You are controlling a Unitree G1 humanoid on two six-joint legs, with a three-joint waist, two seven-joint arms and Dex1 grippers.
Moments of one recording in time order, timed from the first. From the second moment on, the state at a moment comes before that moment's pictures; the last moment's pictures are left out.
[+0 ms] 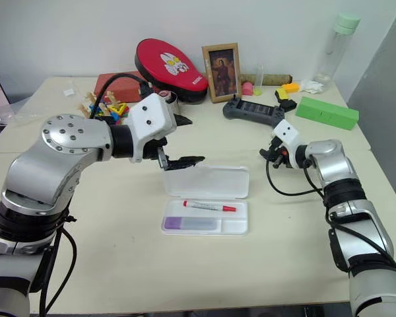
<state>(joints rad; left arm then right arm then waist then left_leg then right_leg) -0.84 0.79 -0.19 -0.38 -0.27 0.78 -0.89 -0.95 -0.55 0.17 0.68 -0.02 0.33 0.98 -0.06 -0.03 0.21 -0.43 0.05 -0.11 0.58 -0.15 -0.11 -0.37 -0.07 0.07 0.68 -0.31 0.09</state>
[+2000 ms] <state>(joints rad) -0.48 1.10 -0.04 -0.58 -0.50 0.73 -1.19 -0.56 -0.76 0.36 -0.33 0.29 0.61 1.23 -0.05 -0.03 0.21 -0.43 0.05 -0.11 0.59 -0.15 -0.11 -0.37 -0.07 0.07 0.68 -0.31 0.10</state>
